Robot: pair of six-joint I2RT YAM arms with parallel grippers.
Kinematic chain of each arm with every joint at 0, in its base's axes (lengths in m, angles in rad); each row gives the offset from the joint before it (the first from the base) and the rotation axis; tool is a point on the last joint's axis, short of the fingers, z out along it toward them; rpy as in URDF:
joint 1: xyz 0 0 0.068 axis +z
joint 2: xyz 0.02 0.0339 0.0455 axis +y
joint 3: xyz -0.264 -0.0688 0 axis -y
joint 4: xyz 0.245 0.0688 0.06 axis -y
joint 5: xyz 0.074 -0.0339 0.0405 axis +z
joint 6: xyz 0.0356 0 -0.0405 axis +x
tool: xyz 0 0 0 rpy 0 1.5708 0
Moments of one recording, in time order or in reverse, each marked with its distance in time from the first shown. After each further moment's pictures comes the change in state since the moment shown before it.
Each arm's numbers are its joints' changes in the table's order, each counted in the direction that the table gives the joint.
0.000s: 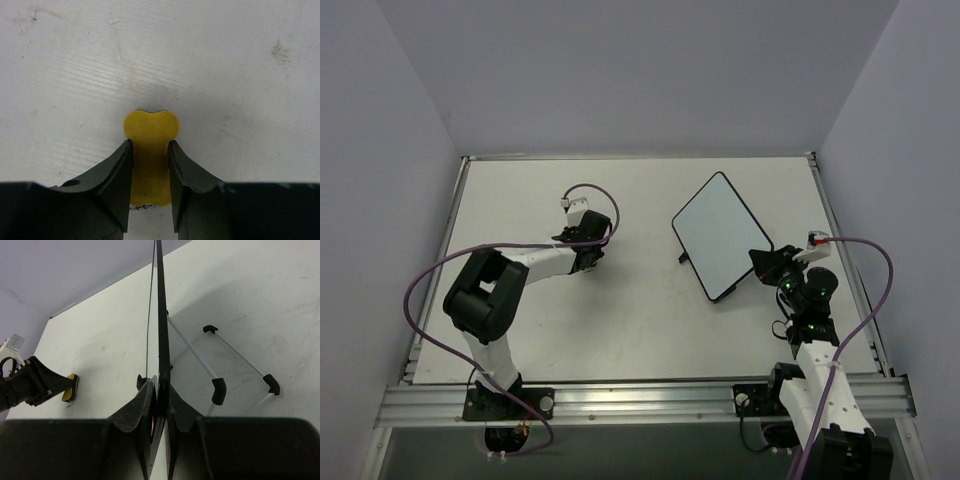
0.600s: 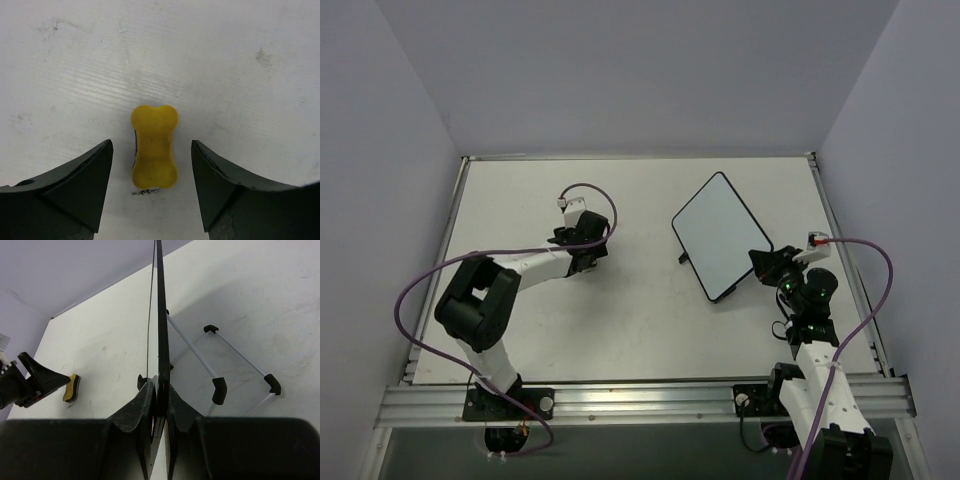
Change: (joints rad) left arm -0.008 -0.052 -0.030 -0.010 0.013 -0.001; right arm -0.001 0.000 -0.006 0.010 0.003 0.006
